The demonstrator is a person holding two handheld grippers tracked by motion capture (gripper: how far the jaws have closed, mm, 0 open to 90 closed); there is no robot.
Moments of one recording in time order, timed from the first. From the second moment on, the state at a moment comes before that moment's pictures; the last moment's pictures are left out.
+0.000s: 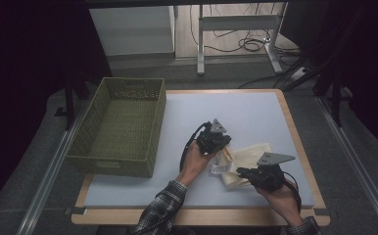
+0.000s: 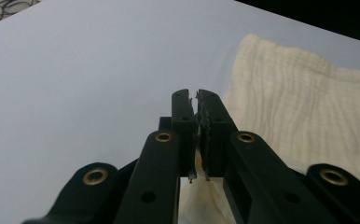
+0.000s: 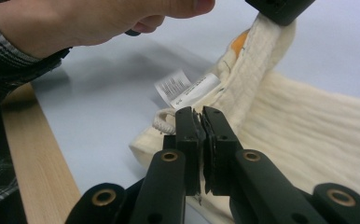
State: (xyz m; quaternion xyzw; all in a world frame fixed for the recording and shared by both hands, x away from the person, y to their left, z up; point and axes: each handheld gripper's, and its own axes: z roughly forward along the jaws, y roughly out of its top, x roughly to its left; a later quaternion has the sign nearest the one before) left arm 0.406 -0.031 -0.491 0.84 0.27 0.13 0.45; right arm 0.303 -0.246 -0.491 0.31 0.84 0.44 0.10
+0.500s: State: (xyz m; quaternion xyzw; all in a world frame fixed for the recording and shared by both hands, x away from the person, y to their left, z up) left arm 0.420 -0.082 -0.487 0.86 0.24 0.13 0.44; right arm 0.301 -0.294 -0.491 0.35 0.82 0.44 0.11
